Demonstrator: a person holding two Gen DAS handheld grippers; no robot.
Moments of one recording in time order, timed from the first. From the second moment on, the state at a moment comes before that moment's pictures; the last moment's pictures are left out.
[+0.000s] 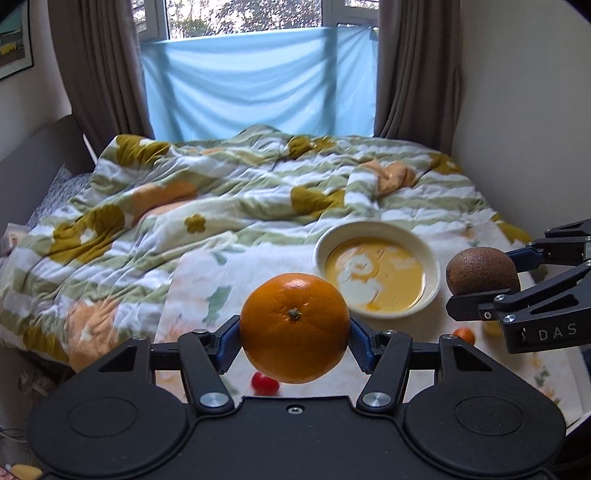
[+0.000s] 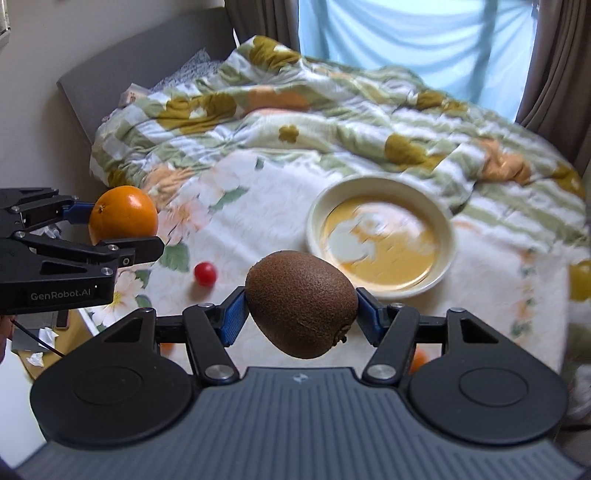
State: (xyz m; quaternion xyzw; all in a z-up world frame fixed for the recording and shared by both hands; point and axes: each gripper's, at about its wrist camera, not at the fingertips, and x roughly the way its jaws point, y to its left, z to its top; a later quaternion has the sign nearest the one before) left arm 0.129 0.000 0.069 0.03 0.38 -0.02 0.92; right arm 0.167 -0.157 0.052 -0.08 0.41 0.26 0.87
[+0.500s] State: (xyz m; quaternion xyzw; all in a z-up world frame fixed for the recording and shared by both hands) left arm 0.244 -0.038 0.080 0.05 0.38 -0.09 0.92; right arm 0.242 -0.211 0.092 -0.07 0.40 0.22 0.89
